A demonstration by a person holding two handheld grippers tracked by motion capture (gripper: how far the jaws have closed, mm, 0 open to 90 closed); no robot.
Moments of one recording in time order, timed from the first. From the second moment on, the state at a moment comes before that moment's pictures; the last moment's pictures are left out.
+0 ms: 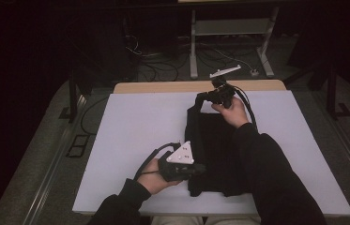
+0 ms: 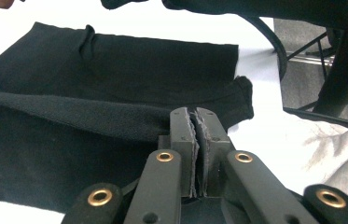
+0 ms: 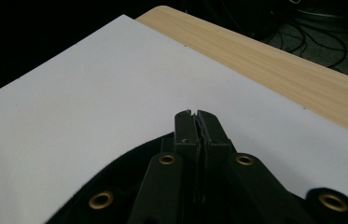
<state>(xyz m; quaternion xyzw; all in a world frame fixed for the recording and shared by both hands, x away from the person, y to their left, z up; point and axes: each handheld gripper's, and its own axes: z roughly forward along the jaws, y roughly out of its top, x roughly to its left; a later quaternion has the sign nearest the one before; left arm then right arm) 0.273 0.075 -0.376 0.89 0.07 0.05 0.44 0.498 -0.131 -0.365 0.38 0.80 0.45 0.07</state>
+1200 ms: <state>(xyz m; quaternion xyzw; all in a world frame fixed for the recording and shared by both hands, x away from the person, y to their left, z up) 0.278 0.028 -0.368 0.89 0.03 0.04 0.45 0.492 -0.184 -0.365 0.42 0.78 0.46 0.09</state>
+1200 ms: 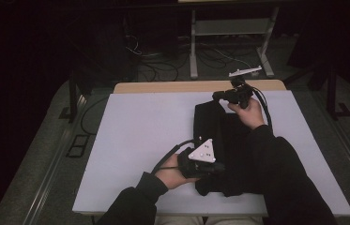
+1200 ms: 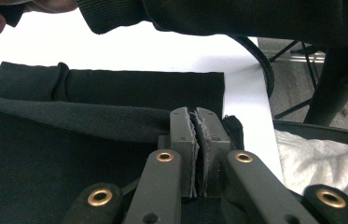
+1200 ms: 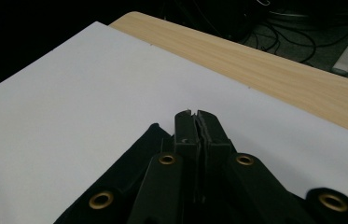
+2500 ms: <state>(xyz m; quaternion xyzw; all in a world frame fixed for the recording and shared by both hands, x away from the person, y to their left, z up) 0.288 -0.021 -0.379 0.90 0.01 0.01 0.44 0.487 -0.242 -0.389 0.46 0.76 0.44 0.09</state>
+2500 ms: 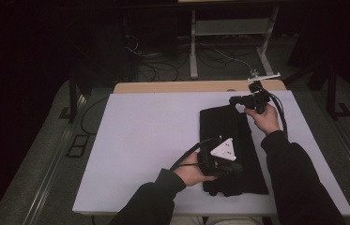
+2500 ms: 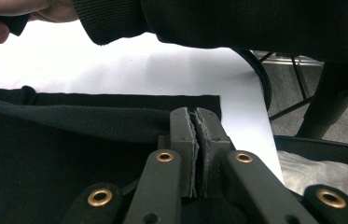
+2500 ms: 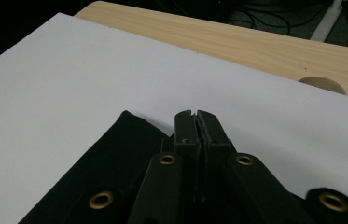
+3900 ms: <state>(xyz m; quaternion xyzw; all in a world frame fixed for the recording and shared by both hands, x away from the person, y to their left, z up) 0.289 -0.070 -0.405 0.91 0.02 -0.02 0.41 0.486 -0.281 -0.435 0.51 0.74 0.42 0.07</state>
